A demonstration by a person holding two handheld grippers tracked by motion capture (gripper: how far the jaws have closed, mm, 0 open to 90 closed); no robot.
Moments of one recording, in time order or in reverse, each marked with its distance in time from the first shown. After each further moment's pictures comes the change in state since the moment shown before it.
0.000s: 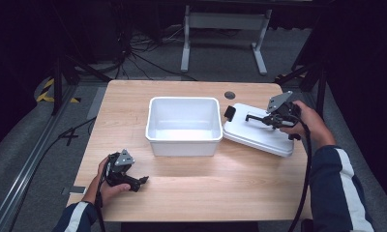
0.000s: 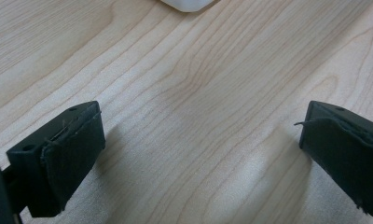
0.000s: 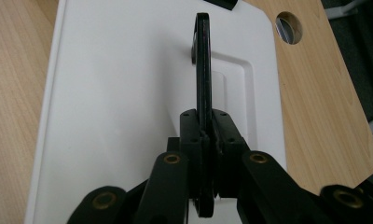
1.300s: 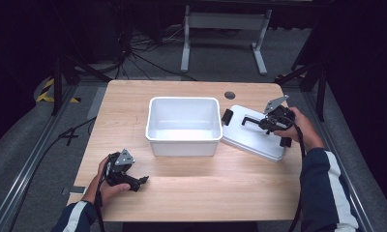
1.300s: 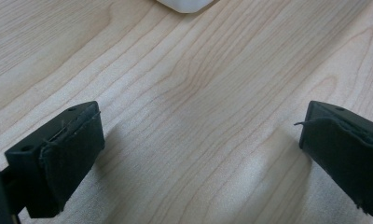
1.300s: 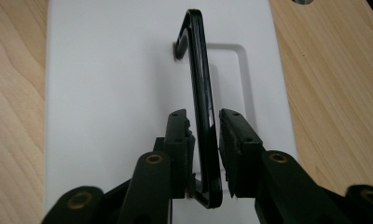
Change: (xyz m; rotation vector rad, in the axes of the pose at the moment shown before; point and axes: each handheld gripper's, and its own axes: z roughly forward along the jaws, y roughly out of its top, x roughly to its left) left arm 0.001 0.001 0.001 -0.001 -0.005 0.005; right arm -0.009 -0.025 0.044 -0.027 0.019 0.164
